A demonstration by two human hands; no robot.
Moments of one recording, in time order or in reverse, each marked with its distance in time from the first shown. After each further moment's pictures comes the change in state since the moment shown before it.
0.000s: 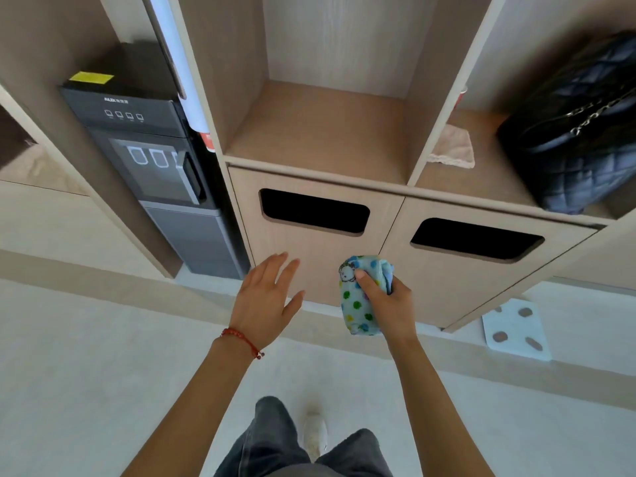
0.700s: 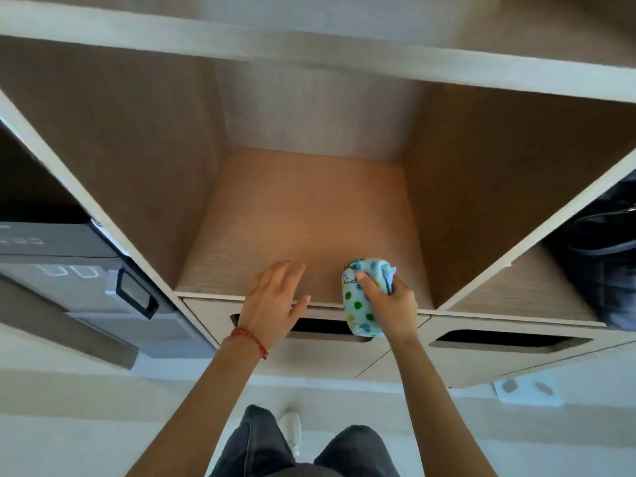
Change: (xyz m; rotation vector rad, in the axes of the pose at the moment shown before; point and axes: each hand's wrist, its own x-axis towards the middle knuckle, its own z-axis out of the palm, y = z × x) left_hand 0.302 -0.115 0.065 -0.097 -0.052 0.120; right_hand 0.277 -0.095 0.080 -0.147 0.203 0.024
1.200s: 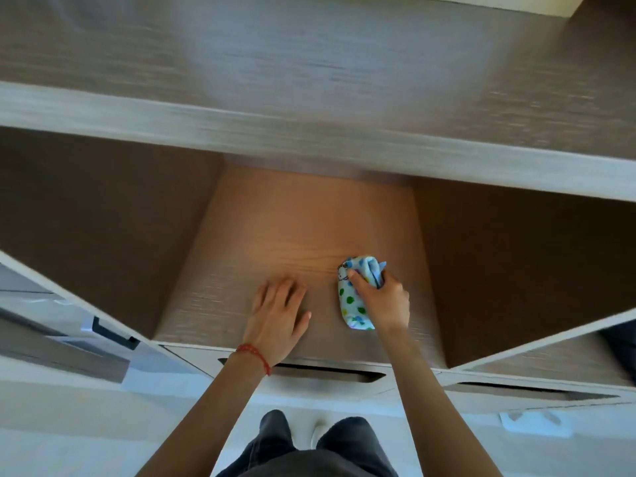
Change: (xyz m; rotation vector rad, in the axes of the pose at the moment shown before) left_hand 0.061 -0.022 0.040 0.061 -0.073 -0.049; right_hand 0.096 -0.025 0.037 -0.247 0.023 0.015
